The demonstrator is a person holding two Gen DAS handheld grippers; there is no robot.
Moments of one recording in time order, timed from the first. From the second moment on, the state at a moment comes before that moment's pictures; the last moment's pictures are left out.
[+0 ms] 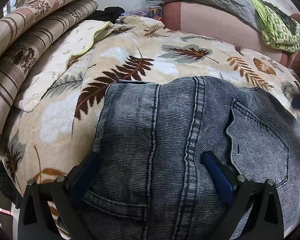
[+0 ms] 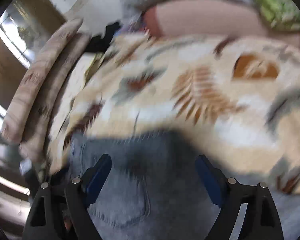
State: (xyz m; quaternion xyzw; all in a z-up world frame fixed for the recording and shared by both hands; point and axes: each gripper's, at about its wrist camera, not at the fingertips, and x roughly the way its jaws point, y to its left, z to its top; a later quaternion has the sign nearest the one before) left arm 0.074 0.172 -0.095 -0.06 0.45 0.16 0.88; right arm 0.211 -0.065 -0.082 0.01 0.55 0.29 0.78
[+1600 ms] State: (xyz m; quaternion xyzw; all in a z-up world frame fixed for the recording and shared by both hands) left arm 0.077 0.052 -0.063 0.01 0.47 0.07 0.88; right arm 0.026 -0.399 -0.072 0.38 0.43 0.07 0.81
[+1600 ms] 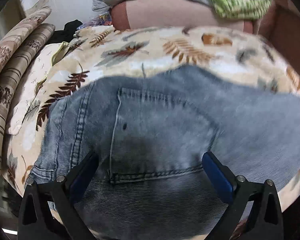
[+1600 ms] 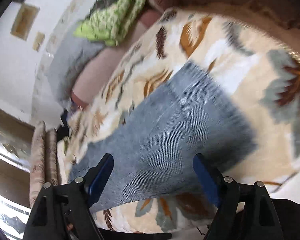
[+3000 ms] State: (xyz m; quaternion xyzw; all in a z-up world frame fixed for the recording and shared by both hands) left arm 0.136 -0.167 -0.096 0.12 0.50 -0.06 0.85; right arm 0.029 -0.449 -0.108 0.41 0.44 -0.01 0.80
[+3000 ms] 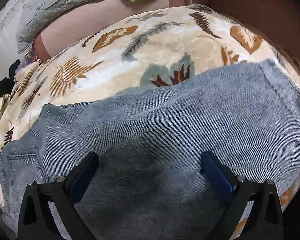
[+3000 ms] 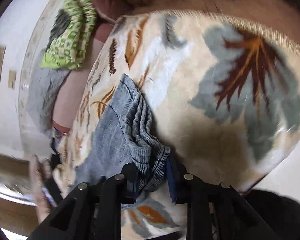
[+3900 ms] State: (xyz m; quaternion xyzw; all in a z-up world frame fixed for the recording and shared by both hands) left arm 0.109 -0.133 -0.101 0.10 0.50 -0.11 0.85; right arm 0.069 -0.335 0.025 0.21 0.40 0.07 0.89
